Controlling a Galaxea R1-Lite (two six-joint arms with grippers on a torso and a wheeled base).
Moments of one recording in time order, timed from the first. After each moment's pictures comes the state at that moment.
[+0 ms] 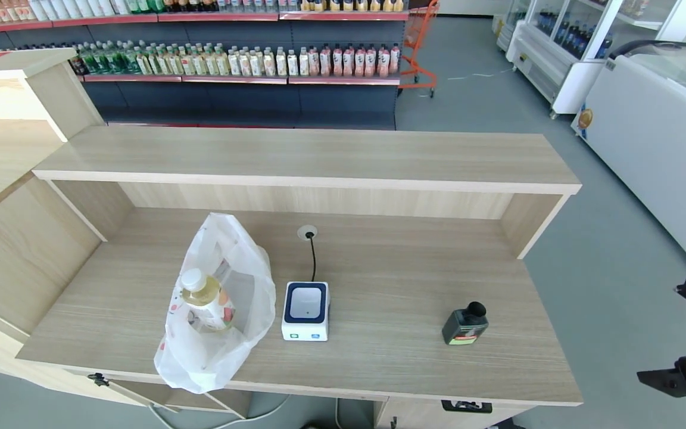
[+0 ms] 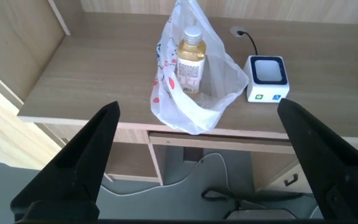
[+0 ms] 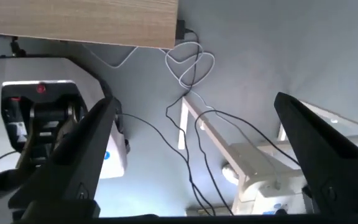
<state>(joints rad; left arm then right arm) 0.00 0.00 0.00 0.00 -0.02 -0.01 -0.16 1.27 -0.57 0.16 -0.09 -0.32</state>
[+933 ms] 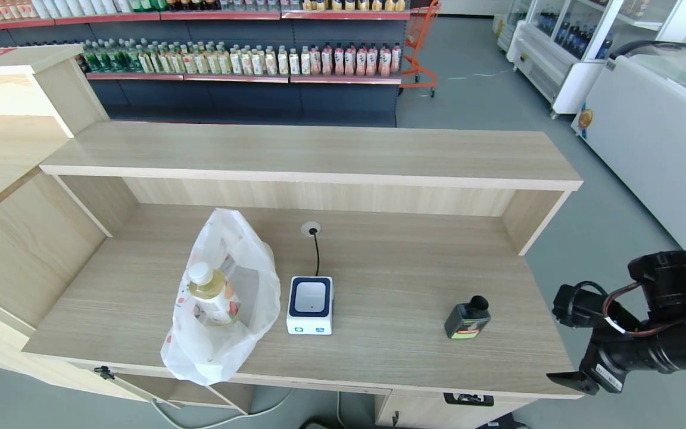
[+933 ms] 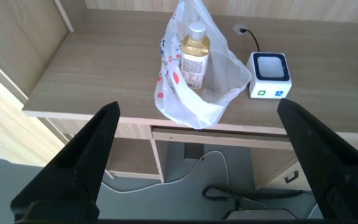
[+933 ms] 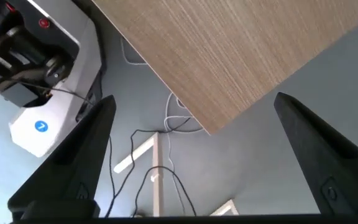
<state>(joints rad) 0.00 0.00 0.00 0.00 -0.02 -0.01 -0.06 1.73 -0.59 -0.22 0.23 -0.95</state>
